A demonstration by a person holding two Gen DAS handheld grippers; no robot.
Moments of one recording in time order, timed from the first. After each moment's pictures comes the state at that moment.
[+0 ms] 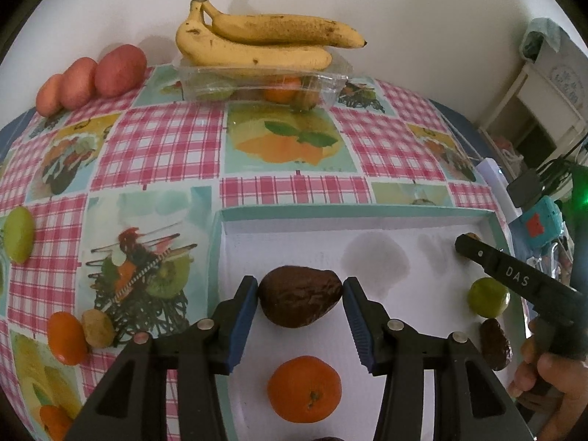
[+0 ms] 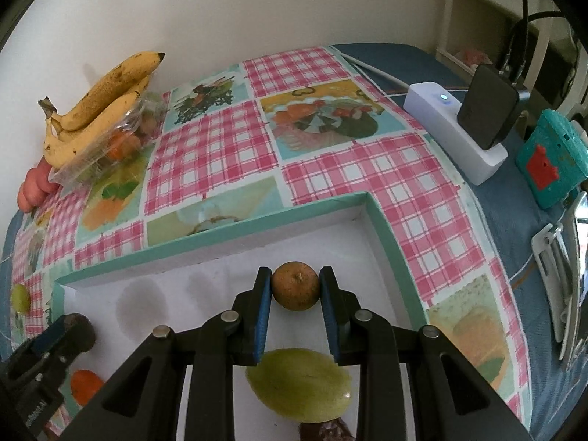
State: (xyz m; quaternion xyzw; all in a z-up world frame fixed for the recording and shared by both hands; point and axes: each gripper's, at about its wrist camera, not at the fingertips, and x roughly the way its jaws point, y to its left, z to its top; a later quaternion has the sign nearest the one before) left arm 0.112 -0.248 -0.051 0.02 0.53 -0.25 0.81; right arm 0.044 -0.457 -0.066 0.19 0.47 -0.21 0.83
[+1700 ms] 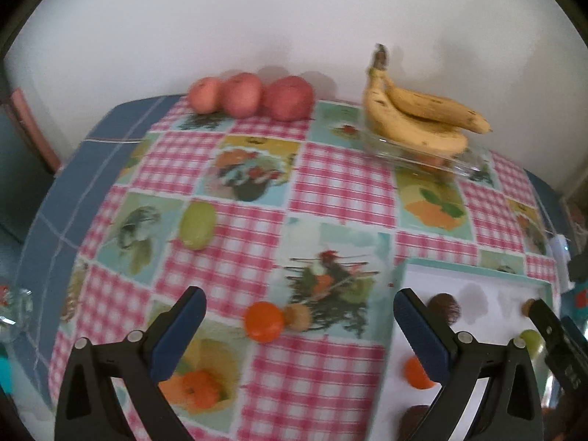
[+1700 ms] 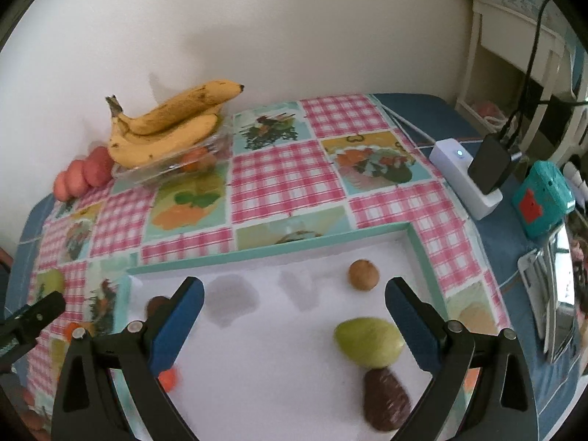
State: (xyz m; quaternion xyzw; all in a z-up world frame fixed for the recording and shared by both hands) left arm 0.120 -0.138 0.020 0.00 0.51 -0.03 0.86; right arm 0.038 -0.383 -0.001 0.15 0.43 -0.19 0.87
